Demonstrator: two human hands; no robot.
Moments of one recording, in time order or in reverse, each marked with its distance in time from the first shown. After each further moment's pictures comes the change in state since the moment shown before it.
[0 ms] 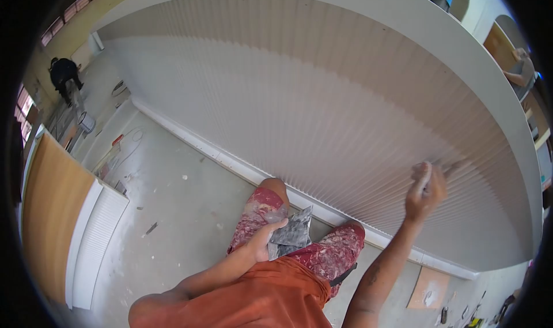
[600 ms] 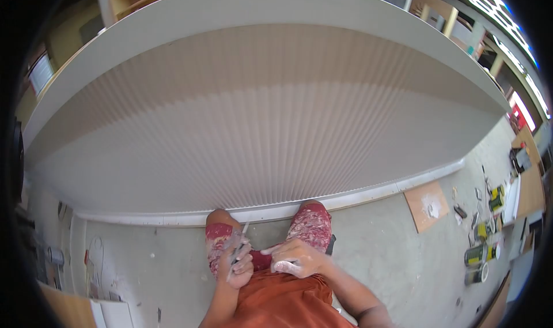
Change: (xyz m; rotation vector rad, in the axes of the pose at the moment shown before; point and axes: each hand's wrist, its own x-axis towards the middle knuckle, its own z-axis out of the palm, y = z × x) left_hand 0.004 -0.004 0.026 0.001 0.021 -0.050; right_hand -0.163 -0.102 -0.048 1.190 -0.797 0.307
